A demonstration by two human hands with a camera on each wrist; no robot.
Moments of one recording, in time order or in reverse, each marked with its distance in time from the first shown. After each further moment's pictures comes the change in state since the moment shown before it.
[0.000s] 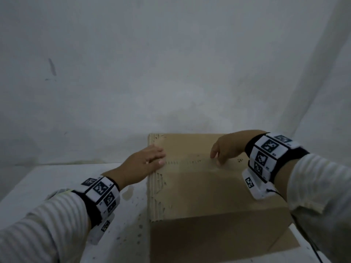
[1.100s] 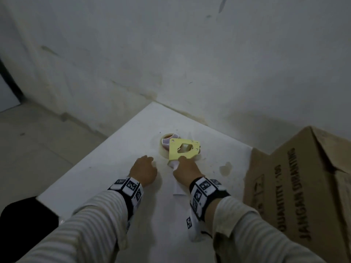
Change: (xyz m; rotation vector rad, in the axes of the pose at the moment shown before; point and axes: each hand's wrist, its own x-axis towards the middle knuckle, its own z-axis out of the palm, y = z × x) left_hand -0.205 -0.281 0.021 -0.097 0.219 -1.043; right_hand 0.141 -0.432 0.136 0.446 0.052 -0.446
